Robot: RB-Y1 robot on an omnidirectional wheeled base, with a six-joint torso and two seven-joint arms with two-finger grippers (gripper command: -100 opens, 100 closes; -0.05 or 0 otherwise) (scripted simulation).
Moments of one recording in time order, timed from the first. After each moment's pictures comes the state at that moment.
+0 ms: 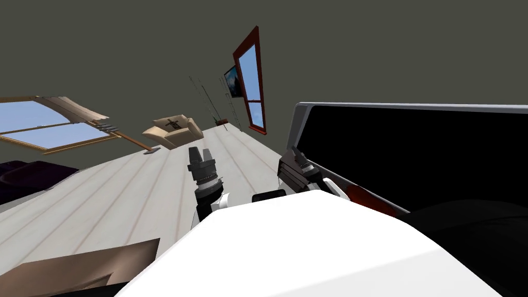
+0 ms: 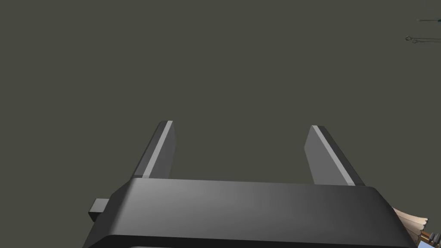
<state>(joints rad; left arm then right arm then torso) 0.55 -0.05 -0.02 -2.29 -0.11 -0.61 -0.15 0.50 -0.33 0.07 -1.98 0.19 -0.50 0.03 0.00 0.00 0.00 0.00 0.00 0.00</state>
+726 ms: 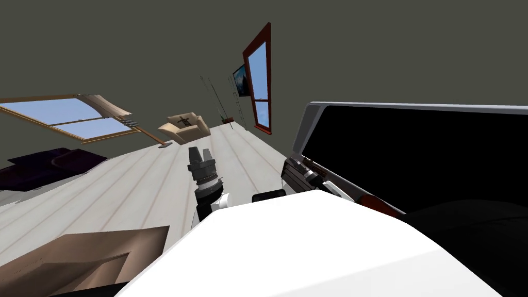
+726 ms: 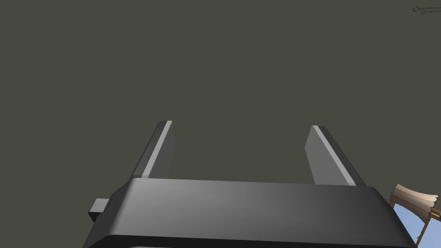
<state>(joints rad) 0.55 -0.05 -0.02 -2.29 -0.11 -0.61 -0.15 0.49 -0.47 0.11 -1.76 0.29 -0.45 0.13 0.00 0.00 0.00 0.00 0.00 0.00</state>
